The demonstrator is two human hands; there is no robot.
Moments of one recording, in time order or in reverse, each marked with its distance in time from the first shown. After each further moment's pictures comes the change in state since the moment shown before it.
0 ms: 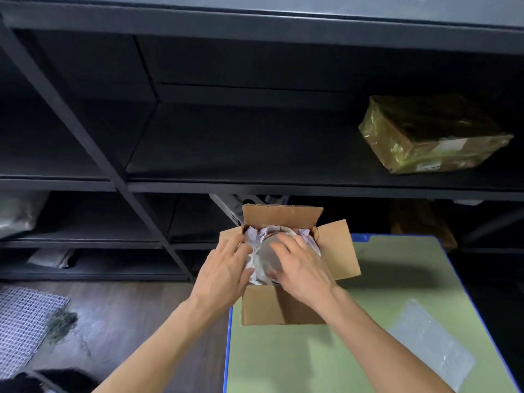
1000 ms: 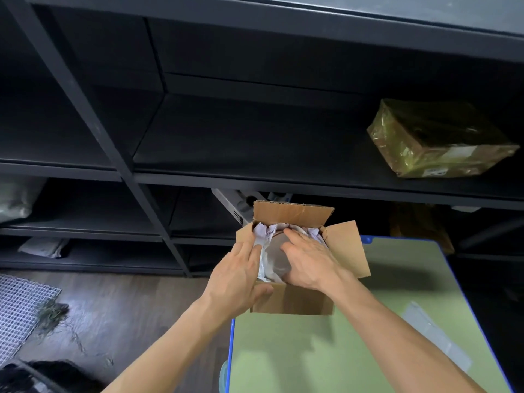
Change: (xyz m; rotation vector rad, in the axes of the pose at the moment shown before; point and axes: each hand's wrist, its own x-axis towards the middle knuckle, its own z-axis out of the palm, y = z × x) left_hand -0.009 0.011 -0.009 -0.003 -0.111 0.016; right_hand 0.026 -0.007 -0.018 -0.119 -0.332 0.035
